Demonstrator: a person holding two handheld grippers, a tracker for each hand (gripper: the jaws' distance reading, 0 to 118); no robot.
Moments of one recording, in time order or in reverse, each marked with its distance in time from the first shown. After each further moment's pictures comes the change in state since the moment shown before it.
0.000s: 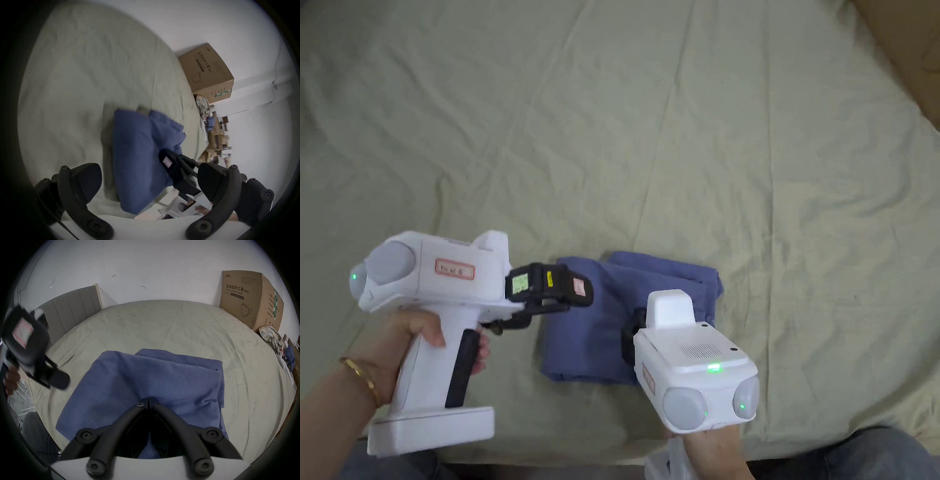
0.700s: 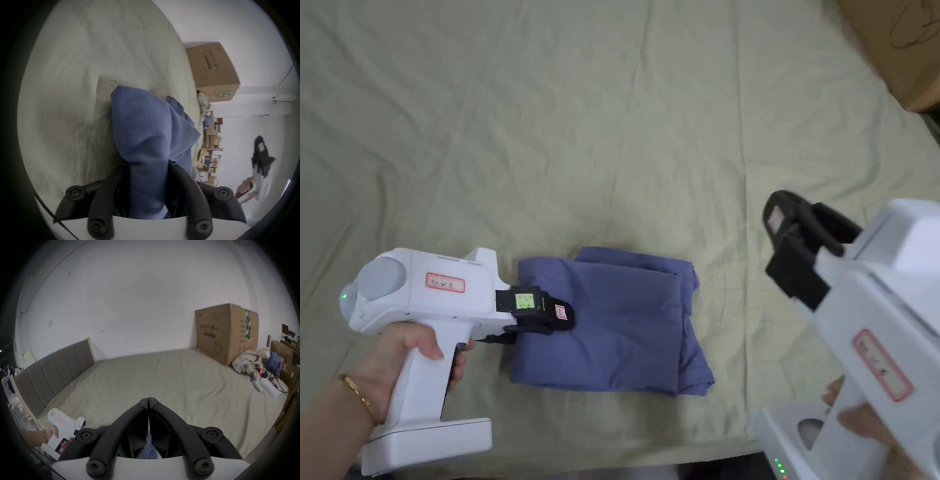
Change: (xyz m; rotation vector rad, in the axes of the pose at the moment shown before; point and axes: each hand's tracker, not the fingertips) left arm -0.005 0.007 -0.044 -0.068 0.045 0.070; right arm 0.094 0.090 0.166 0.460 -0.098 -0.114
